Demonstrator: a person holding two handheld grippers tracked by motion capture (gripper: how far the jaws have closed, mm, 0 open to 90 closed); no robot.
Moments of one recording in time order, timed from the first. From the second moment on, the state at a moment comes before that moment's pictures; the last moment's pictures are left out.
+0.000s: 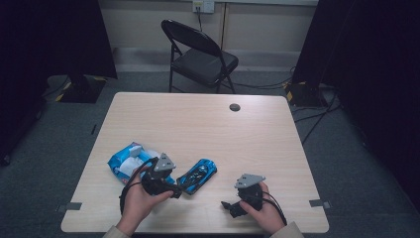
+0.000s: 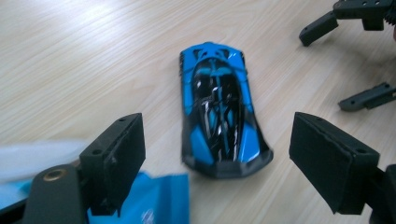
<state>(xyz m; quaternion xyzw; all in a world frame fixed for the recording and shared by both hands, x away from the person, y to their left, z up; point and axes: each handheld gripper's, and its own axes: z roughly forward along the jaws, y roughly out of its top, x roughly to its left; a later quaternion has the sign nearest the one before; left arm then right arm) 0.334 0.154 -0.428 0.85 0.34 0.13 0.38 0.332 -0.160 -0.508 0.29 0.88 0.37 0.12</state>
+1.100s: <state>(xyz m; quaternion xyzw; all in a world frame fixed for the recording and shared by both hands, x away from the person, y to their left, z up) 0.286 0.240 -0.430 0.84 0.39 0.14 0.36 0.332 -0.160 -0.508 0.30 0.87 0.37 0.12</state>
